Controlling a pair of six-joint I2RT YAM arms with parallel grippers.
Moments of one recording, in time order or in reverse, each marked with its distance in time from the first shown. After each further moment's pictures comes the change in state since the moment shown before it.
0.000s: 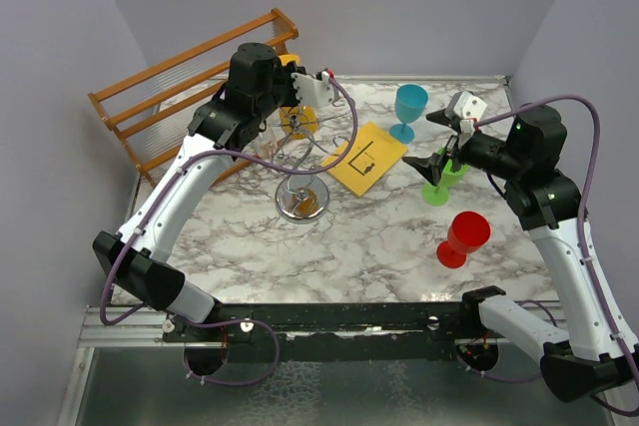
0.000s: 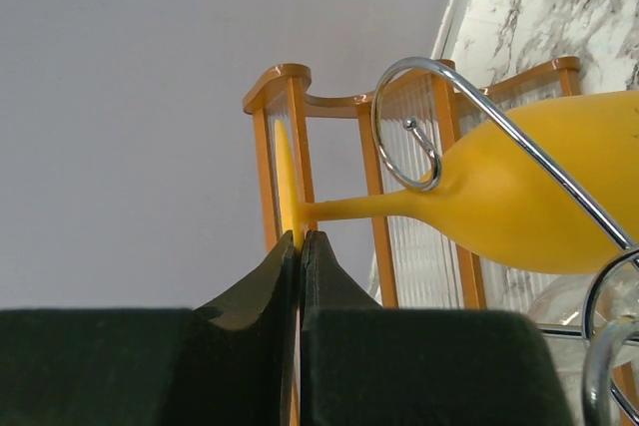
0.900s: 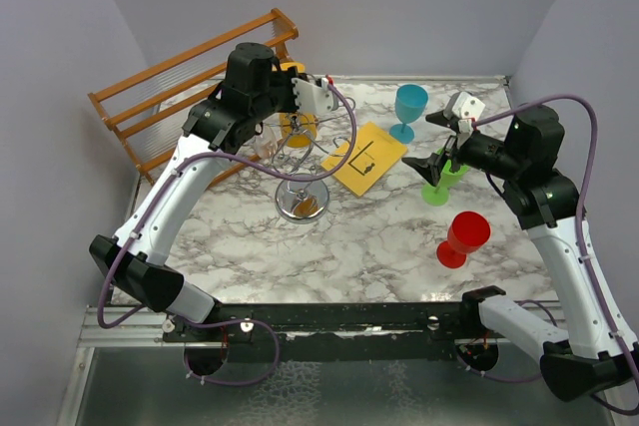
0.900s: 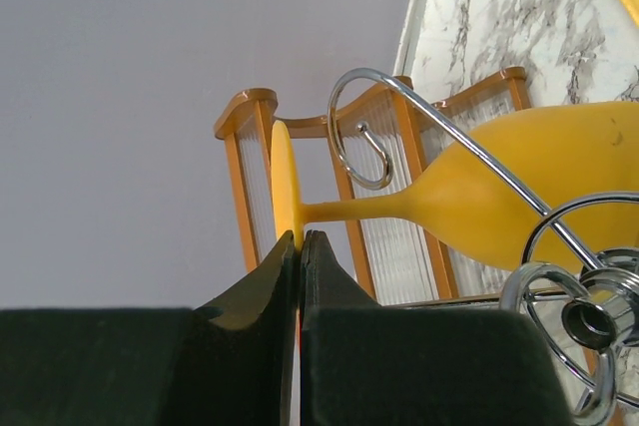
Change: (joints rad) left arm 0.000 -0.010 0.035 -0.108 0.100 0.005; right arm -0.002 0.004 -0.010 0.000 0.000 0.000
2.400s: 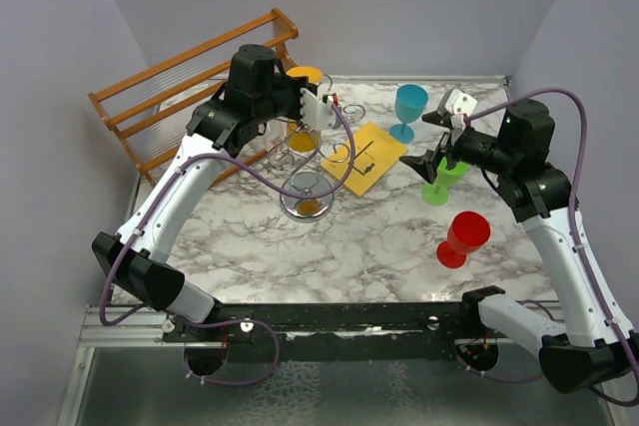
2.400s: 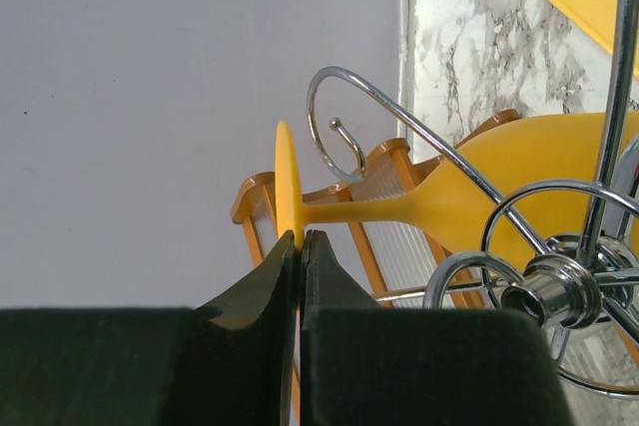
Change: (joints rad) left arm 0.001 0.008 -0.024 0.021 0.181 0.171; right arm 0.000 0.040 -0.001 0.000 0.000 -0.017
